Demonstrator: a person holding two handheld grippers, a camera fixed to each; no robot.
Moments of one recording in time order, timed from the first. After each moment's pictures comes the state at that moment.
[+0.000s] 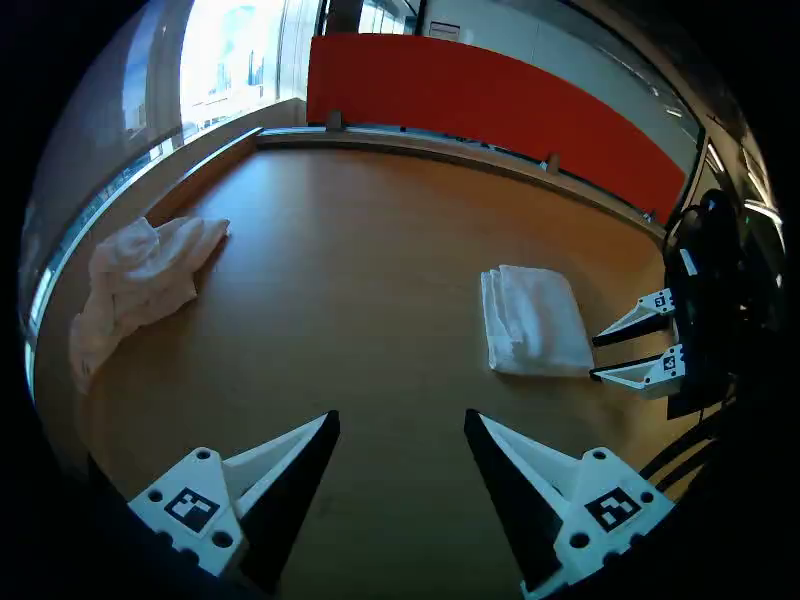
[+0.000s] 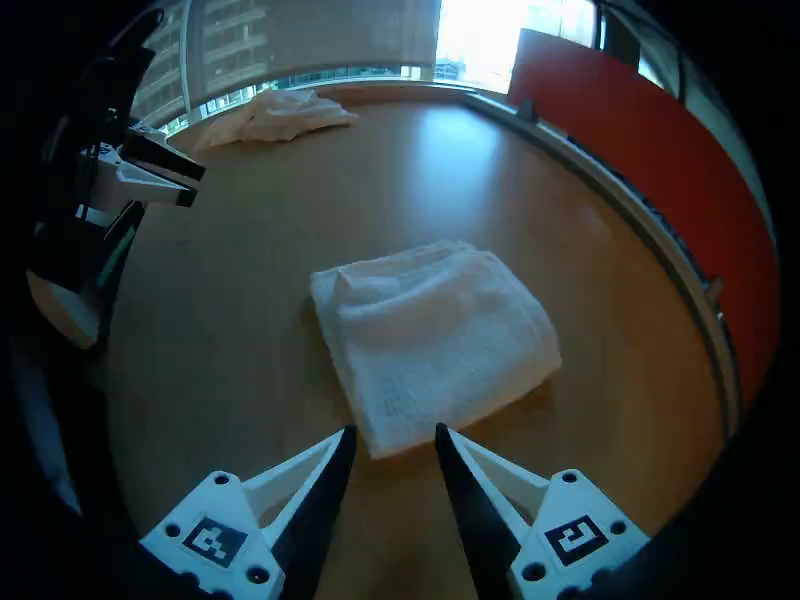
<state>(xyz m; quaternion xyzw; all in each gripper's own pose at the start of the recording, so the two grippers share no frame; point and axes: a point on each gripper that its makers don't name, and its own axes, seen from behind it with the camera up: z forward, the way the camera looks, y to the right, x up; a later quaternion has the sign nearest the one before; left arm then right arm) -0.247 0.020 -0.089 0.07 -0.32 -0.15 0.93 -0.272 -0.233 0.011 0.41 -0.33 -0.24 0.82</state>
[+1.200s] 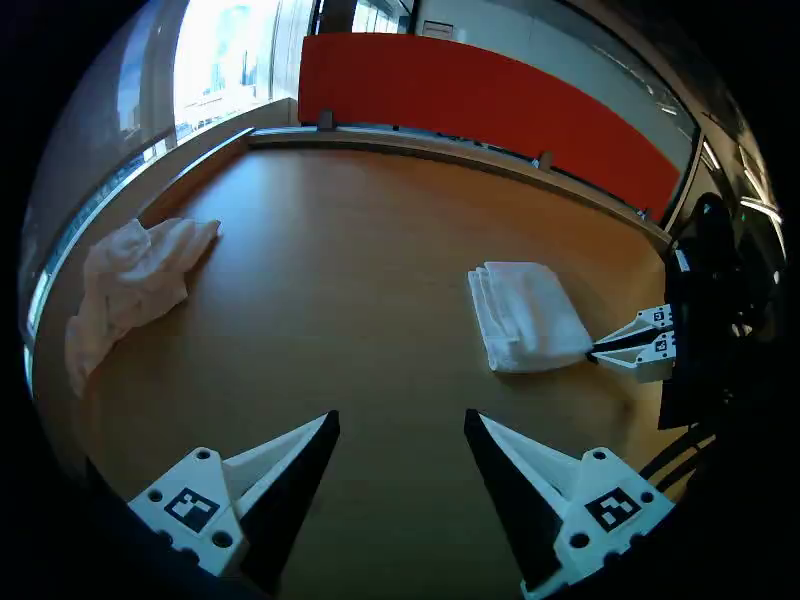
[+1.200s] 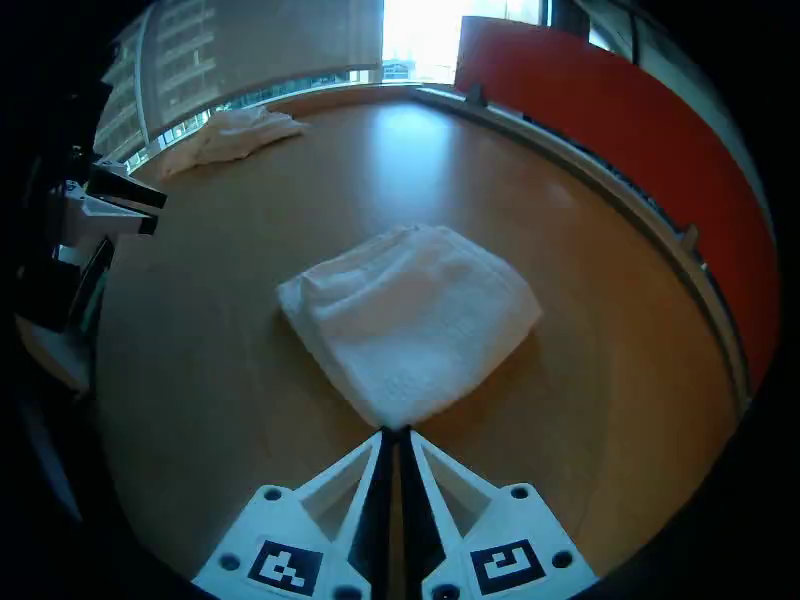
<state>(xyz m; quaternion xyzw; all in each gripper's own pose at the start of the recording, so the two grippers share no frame) -0.246 0.028 -0.083 0.05 -0.32 -0.15 0.94 -0.275 -0.230 0.014 0.36 -0.33 -0.19 0.85</state>
